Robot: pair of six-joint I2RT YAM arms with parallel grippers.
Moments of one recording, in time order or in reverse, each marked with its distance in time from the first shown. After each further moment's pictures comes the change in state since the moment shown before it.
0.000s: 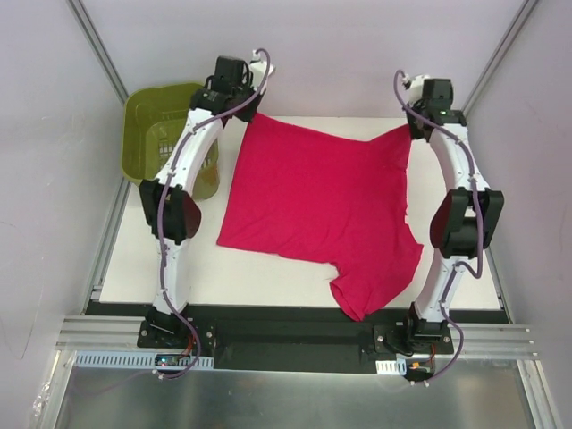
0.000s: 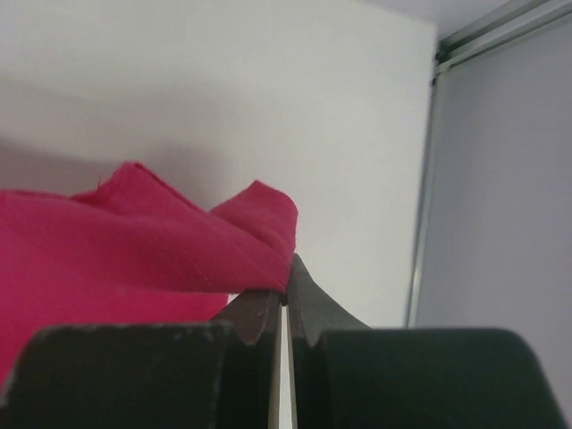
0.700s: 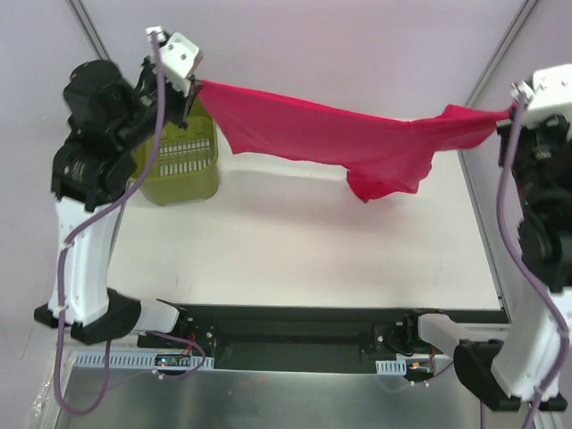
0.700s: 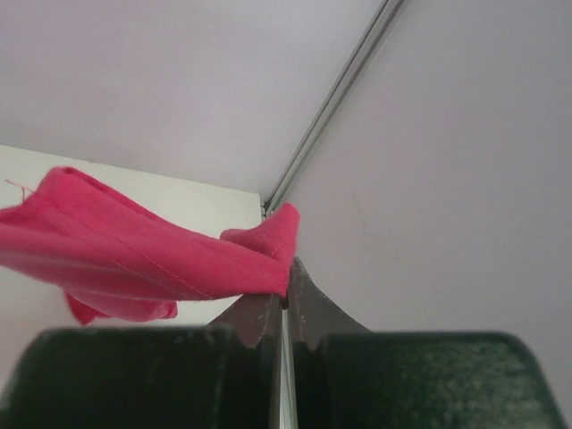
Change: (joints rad) left arm -0.055 -0.837 -0.194 -0.058 0.003 0.083; right arm 0.024 -0.882 0.136 -0.299 0.034 -0.087
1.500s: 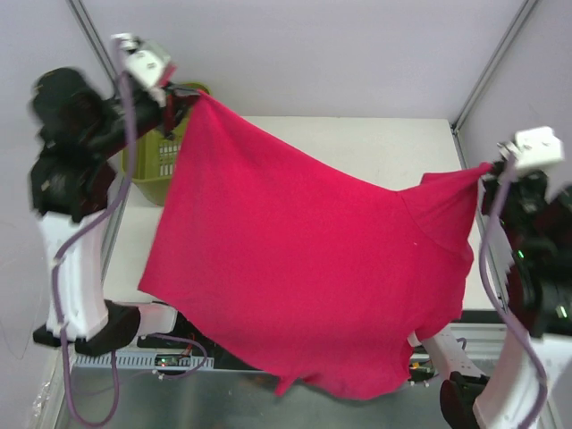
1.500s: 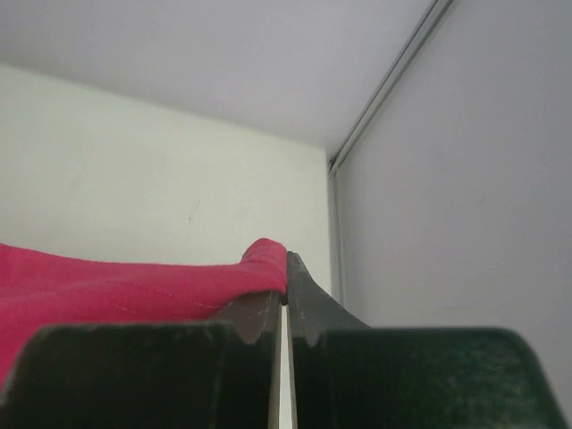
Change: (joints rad) left arm 0.163 -0.105 -0.030 -0.008 0.341 -0.101; right arm -0.125 -0.290 -0.251 -0.097 -0.262 0.074
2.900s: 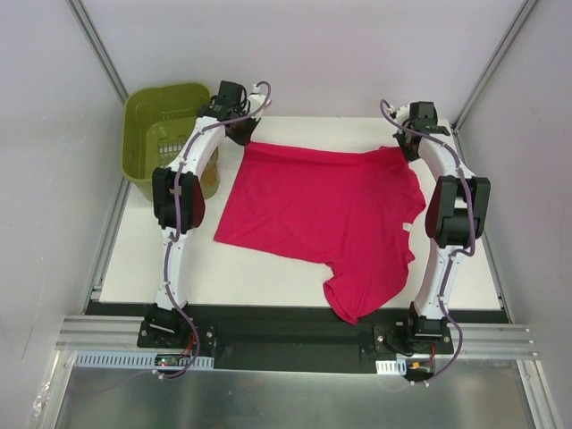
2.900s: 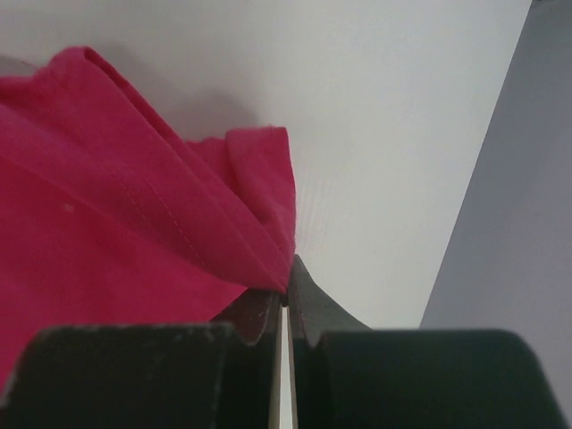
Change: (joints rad) left arm -0.045 1.119 0.178 0.052 -0.267 0.124; right arm 0.087 1.322 0.054 0.462 0.266 -0.108
